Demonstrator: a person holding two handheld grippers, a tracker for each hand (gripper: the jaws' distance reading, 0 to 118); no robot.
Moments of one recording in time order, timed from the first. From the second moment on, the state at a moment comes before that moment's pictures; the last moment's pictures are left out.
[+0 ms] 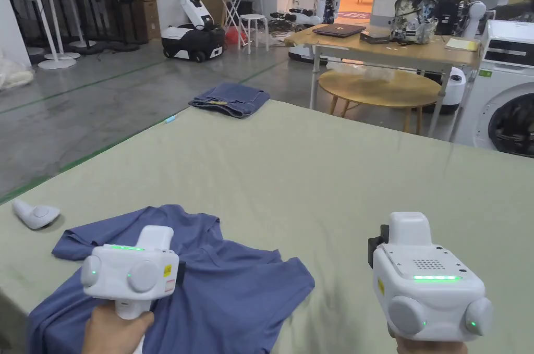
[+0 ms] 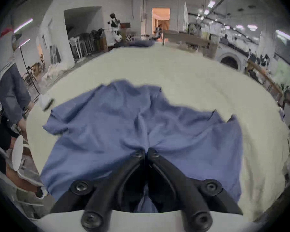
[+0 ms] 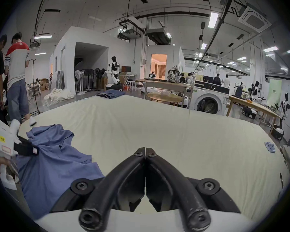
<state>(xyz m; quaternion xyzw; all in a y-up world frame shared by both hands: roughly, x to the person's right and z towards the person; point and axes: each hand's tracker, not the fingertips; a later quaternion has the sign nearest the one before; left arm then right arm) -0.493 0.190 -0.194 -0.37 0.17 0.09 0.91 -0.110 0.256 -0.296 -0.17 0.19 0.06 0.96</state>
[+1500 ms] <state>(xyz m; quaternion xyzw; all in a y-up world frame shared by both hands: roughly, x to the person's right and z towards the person) 0.041 0.290 -0.336 -0.28 -0.35 -0.01 0.89 0.237 0.306 -0.218 -0.12 -0.13 0.02 0.98</state>
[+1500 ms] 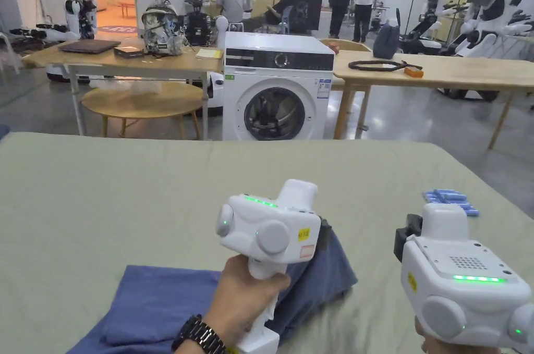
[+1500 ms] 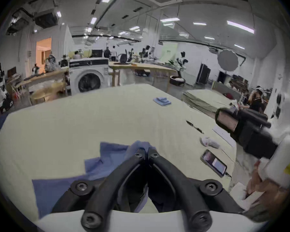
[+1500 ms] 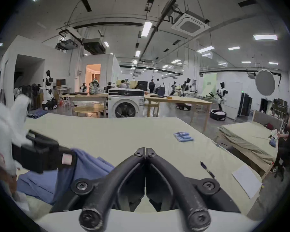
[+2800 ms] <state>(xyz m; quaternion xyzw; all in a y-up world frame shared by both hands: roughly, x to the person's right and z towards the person) -0.299 0.214 -0.258 -0.43 -0.04 0.10 0.90 0.139 0.270 -0.247 -0.16 -0.02 0.01 0.99</state>
